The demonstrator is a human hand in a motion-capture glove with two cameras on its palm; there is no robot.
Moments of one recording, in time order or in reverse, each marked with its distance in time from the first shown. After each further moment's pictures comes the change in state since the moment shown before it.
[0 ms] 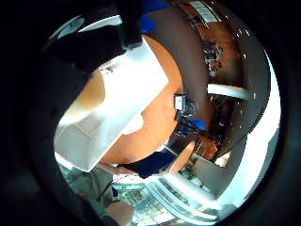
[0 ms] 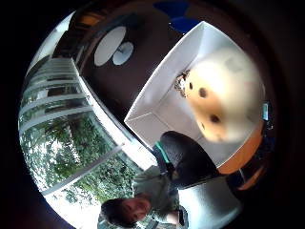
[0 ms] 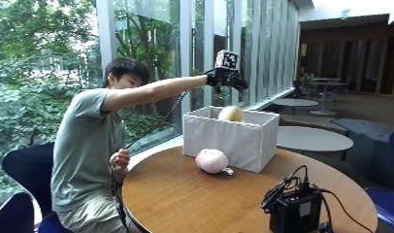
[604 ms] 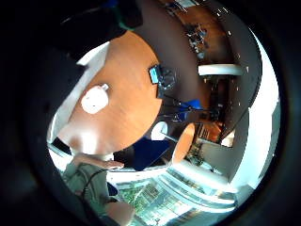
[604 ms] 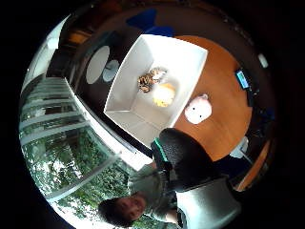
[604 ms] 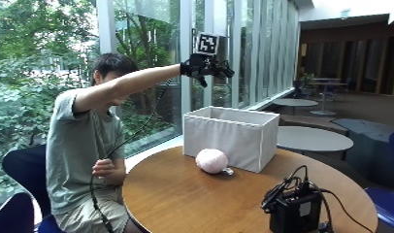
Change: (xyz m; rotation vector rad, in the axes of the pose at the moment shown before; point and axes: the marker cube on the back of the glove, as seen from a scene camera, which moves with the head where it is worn) arm 0.143 0.143 -0.036 0.035 0.031 0.316
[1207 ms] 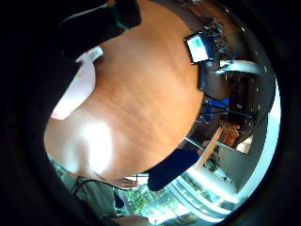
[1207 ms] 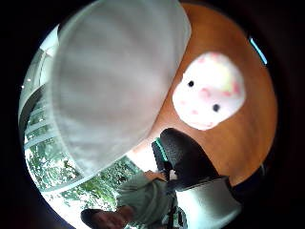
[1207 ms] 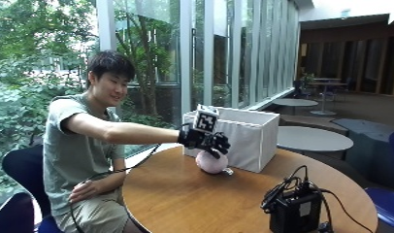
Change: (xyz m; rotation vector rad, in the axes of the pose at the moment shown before) arm 0.130 -0.042 0.263 -0.047 -0.148 0.243
